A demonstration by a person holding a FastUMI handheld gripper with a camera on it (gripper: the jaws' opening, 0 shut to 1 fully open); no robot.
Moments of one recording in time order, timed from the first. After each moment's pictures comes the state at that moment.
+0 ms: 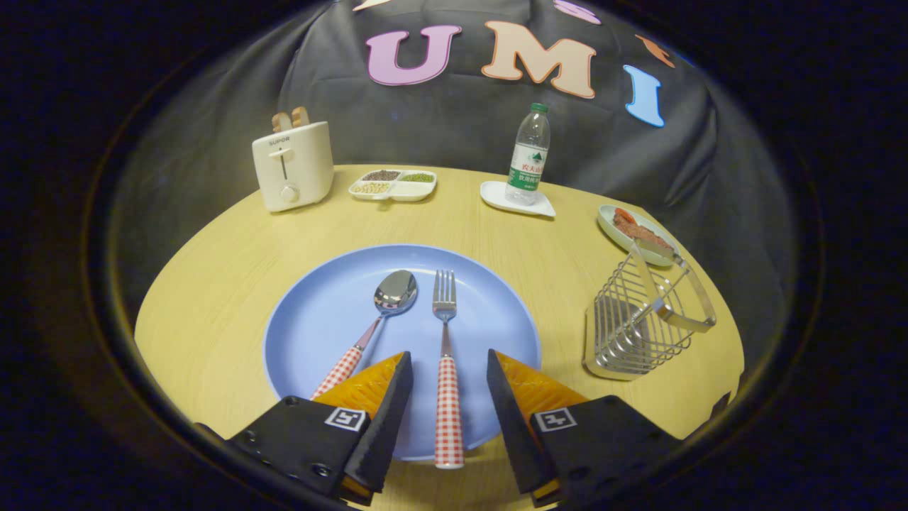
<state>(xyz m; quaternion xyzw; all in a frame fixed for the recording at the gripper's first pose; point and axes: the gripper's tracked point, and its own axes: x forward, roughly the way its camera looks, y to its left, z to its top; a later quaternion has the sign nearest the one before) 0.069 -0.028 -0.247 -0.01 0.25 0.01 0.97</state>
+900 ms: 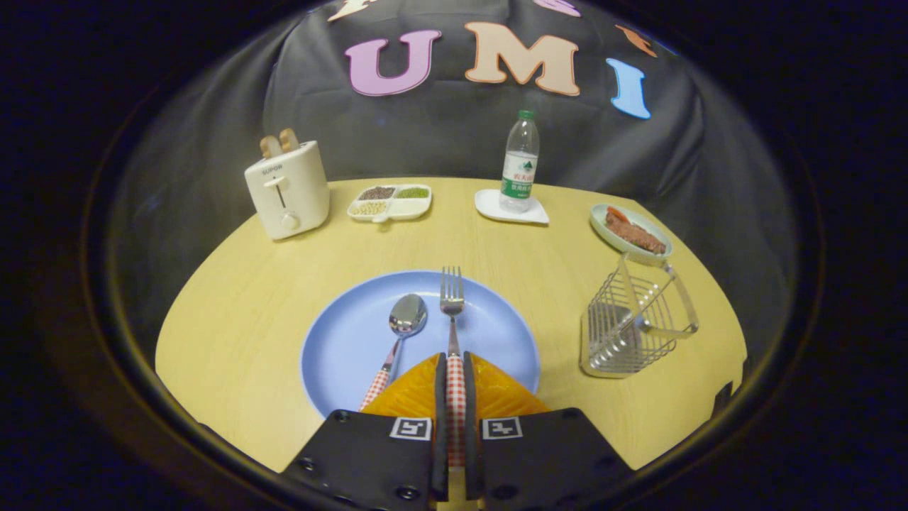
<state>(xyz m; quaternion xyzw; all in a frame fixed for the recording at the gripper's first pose) 0.063 -0.036 -0.193 0.02 0.24 -0.03 0.97</state>
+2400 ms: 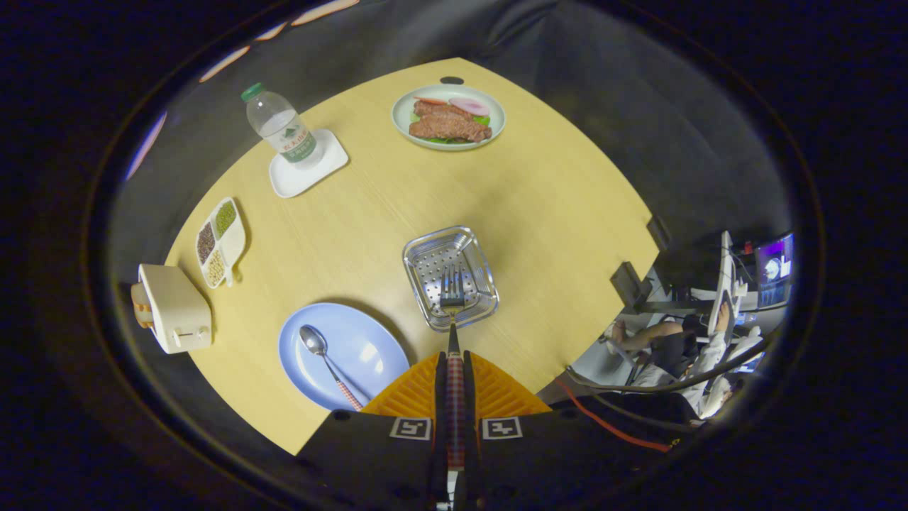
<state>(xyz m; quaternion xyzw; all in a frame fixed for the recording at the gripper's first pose) 0.023 -0.168 -0.132 0.24 0.59 -0.26 0.72</state>
